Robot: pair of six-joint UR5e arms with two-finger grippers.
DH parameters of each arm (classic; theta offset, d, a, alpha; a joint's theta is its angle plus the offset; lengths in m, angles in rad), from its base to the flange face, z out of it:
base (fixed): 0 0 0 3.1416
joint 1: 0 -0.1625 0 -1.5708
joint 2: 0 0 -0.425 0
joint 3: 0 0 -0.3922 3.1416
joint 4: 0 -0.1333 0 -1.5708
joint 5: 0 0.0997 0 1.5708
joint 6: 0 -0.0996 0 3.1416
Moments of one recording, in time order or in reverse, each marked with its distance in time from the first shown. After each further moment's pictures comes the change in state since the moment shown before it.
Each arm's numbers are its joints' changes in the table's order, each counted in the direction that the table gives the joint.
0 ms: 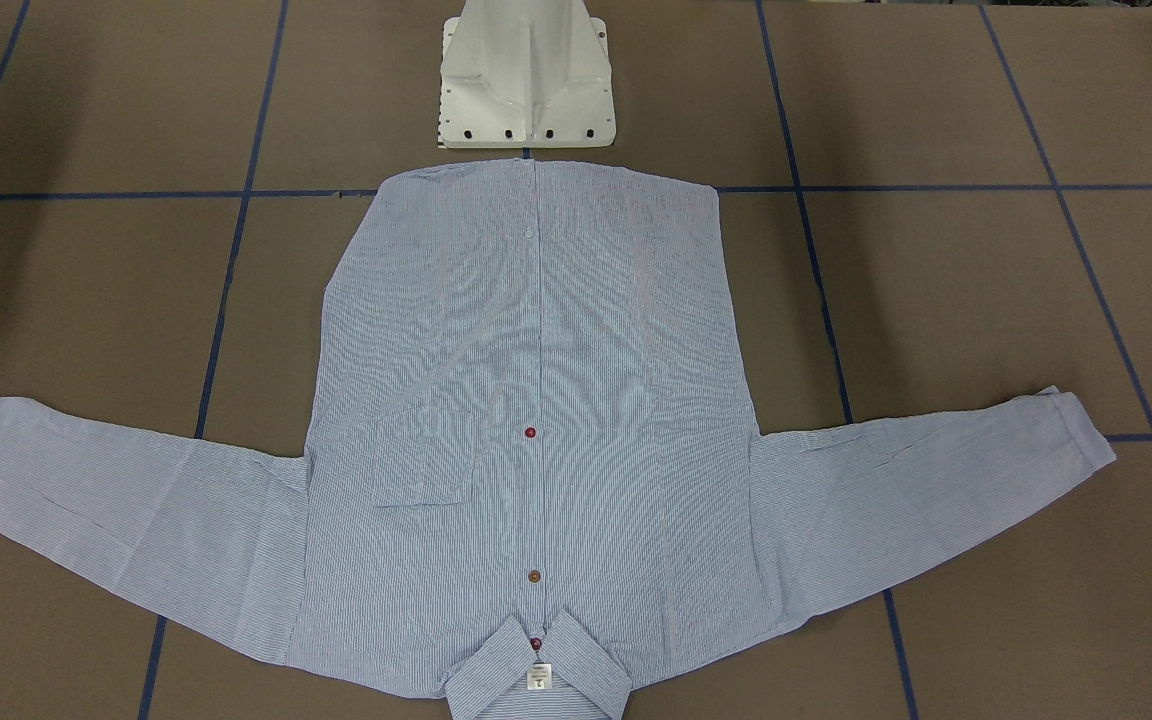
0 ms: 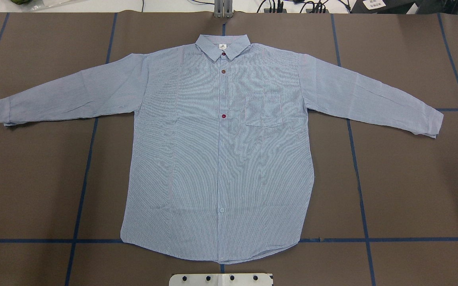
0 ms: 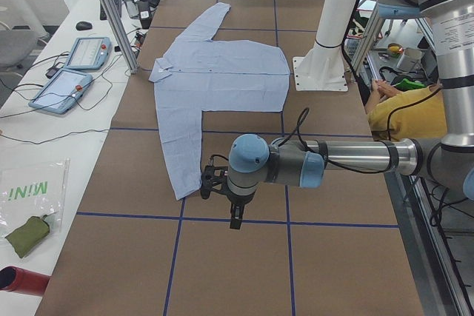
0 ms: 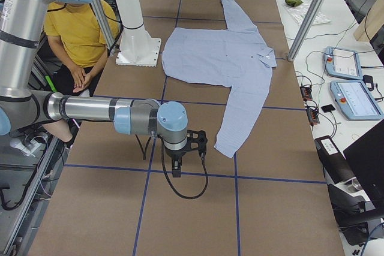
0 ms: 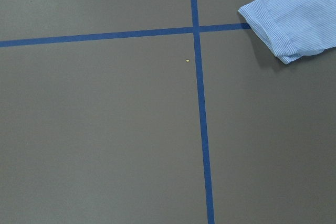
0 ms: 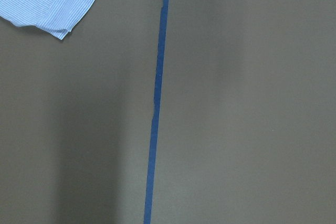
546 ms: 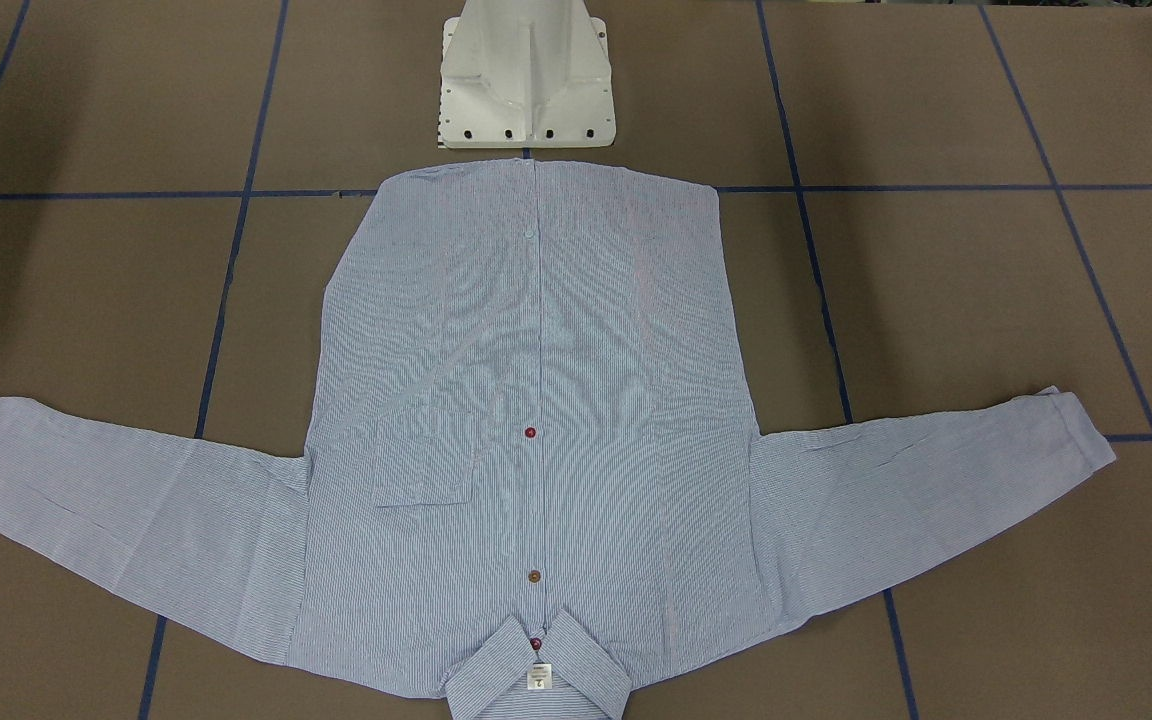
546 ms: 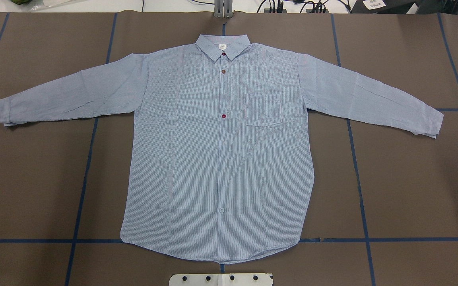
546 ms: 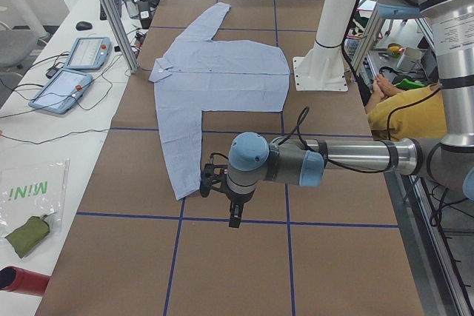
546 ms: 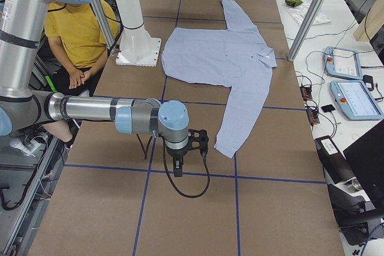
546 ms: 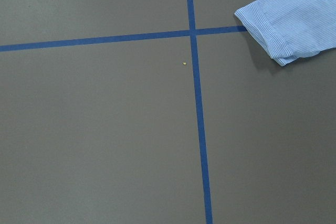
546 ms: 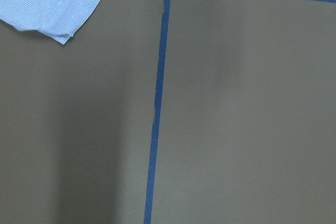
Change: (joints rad) left arm -0.001 -0.003 -0.007 0.007 0.002 -0.007; right arm 0.000 0.012 0.008 -0.001 -0.003 0.001
